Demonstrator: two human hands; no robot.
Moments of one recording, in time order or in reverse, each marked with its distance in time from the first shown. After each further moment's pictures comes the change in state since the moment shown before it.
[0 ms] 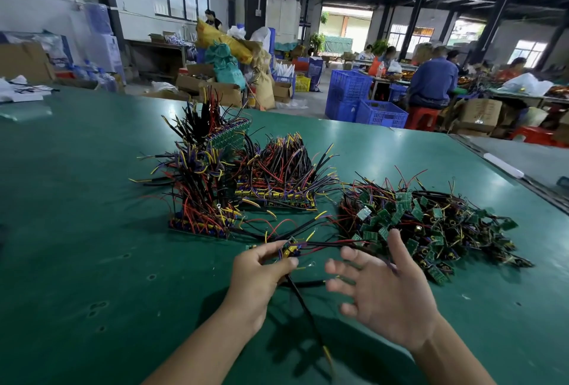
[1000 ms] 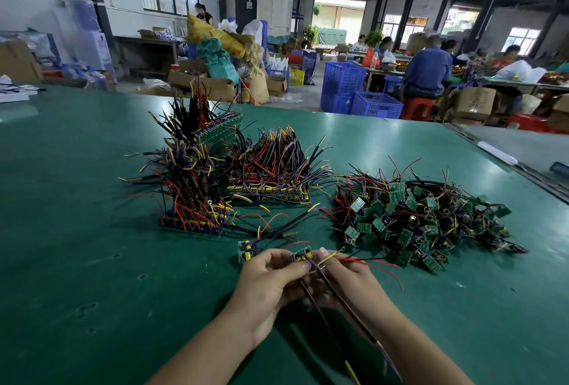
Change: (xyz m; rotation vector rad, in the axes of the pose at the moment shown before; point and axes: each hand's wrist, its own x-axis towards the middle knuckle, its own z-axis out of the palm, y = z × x) left_hand -0.015 -0.004 0.013 -0.142 -0.141 -0.156; right_hand 0.024 0.036 0.003 -0.639 0.654 -0.081
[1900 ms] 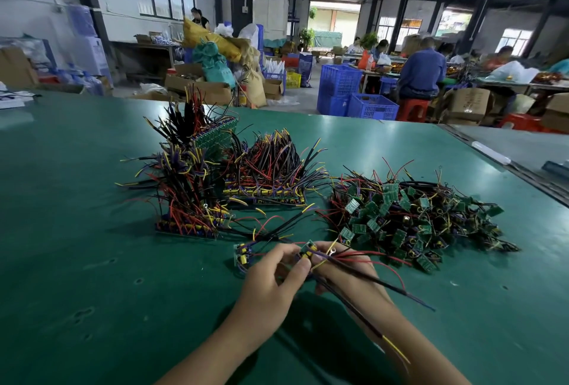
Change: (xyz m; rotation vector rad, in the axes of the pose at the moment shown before) left_hand -0.002 -0.009 -0.007 0.675 -0.109 0.532; right_hand -0.037 0.165 0.045 -0.202 -0.165 -0.343
